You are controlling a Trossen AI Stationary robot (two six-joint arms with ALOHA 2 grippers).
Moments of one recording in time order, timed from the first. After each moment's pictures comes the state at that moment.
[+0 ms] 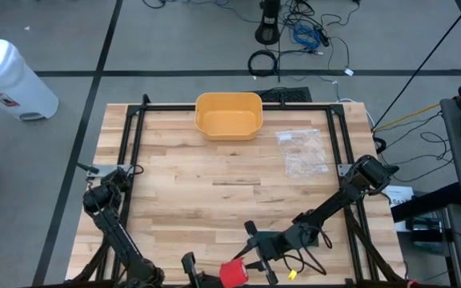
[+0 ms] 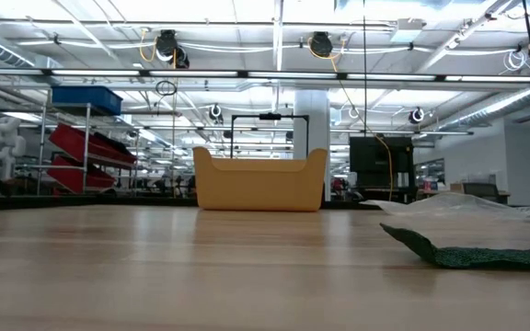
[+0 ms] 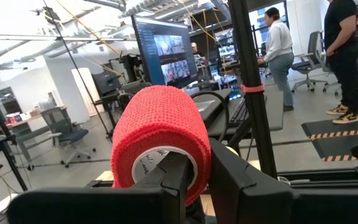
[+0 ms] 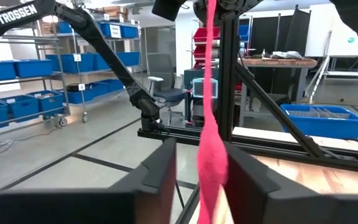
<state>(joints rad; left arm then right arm) -0.95 2.10 1.83 0.72 -1.19 0.66 0.64 1.91 0.98 1.04 0.24 0.04</state>
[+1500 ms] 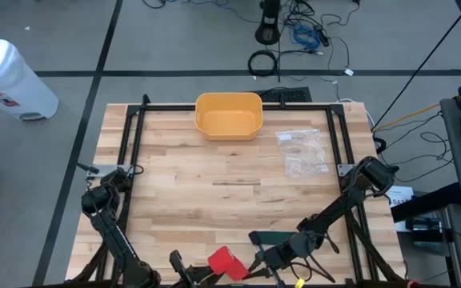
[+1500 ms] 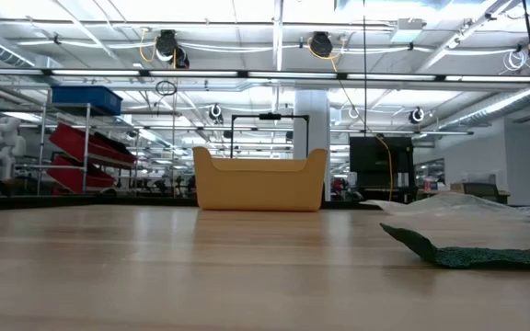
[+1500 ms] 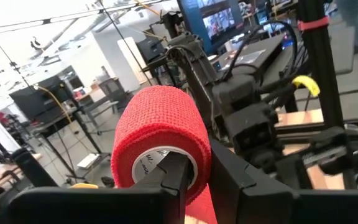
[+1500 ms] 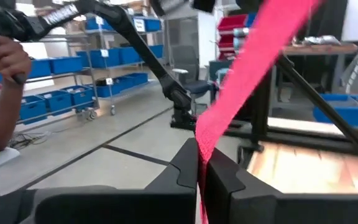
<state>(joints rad) -0.97 2.10 1.83 0.64 -1.48 0.75 0.71 1.90 1.00 0.99 0.19 0.09</state>
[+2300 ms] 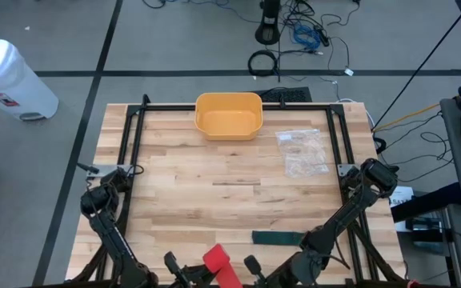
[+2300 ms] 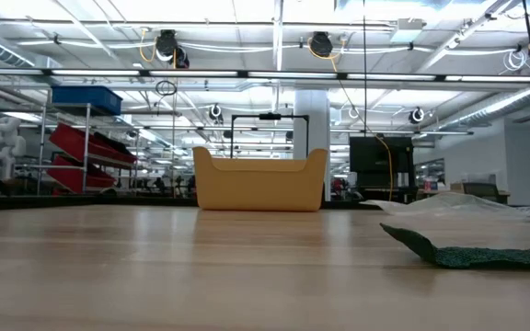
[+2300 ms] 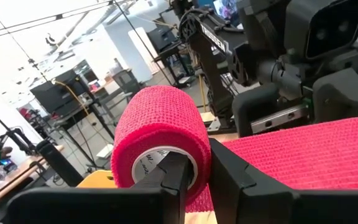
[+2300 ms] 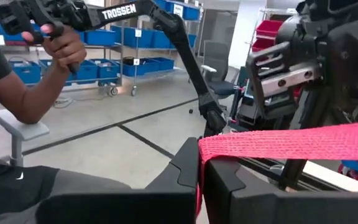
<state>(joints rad) -0.99 2.10 1.83 0.58 -1.57 0.74 0.78 1.90 1.38 0.54 0.13 -0.10</state>
